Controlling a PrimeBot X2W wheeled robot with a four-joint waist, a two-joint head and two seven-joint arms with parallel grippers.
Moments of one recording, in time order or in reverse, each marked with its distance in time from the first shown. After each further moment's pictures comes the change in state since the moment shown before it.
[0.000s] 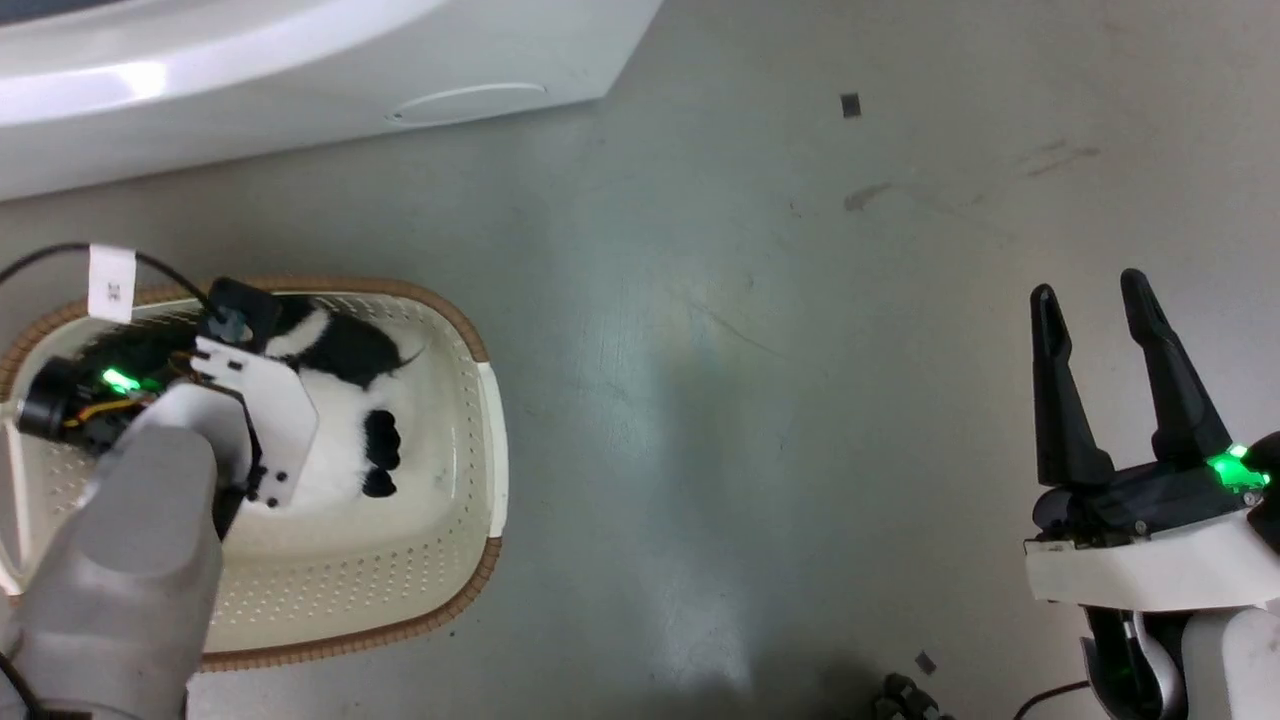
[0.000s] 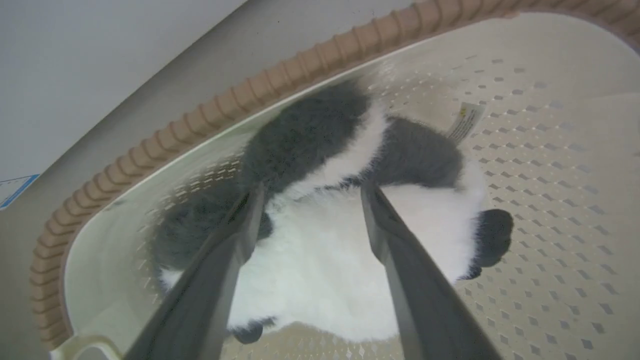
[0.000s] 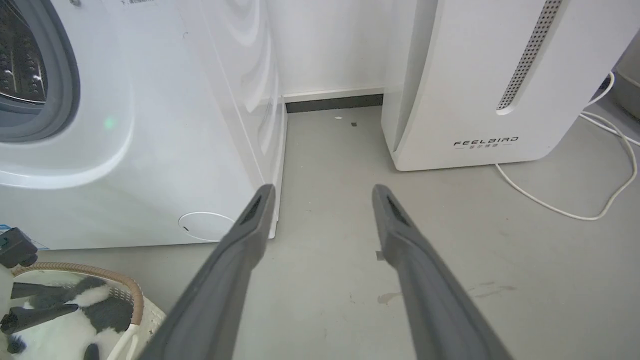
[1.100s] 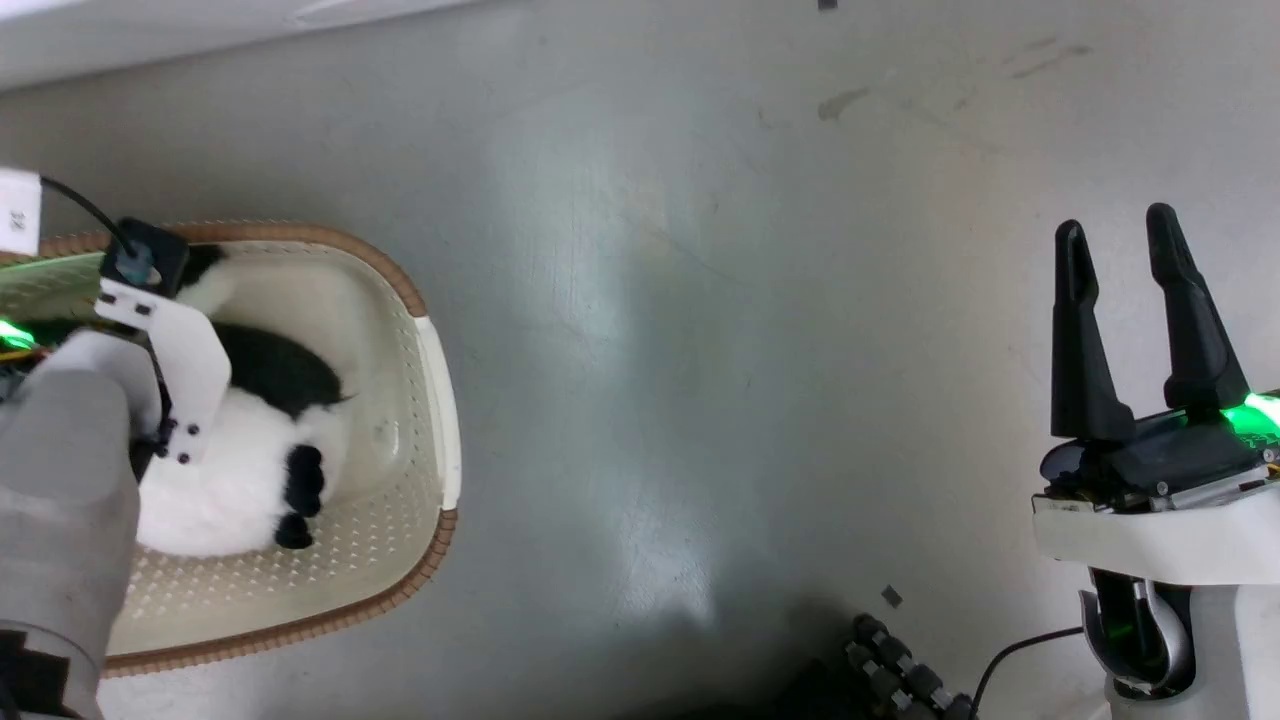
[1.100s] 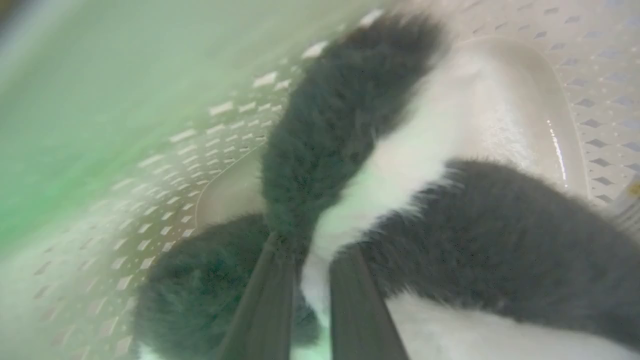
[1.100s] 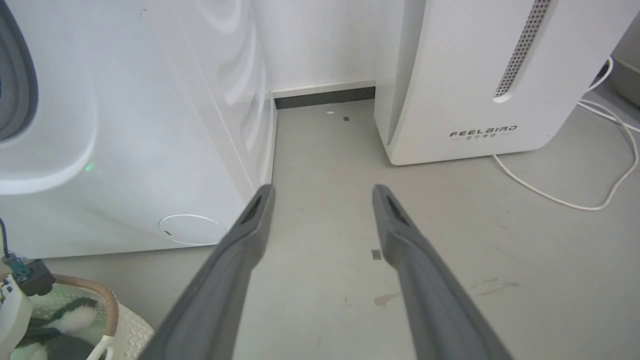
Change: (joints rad) left arm -0.223 0.070 -0.126 0.286 -0.030 -0.001 -0.044; right arm -0.073 0.000 0.018 -0.012 0.066 0.000 -0.052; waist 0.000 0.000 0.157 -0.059
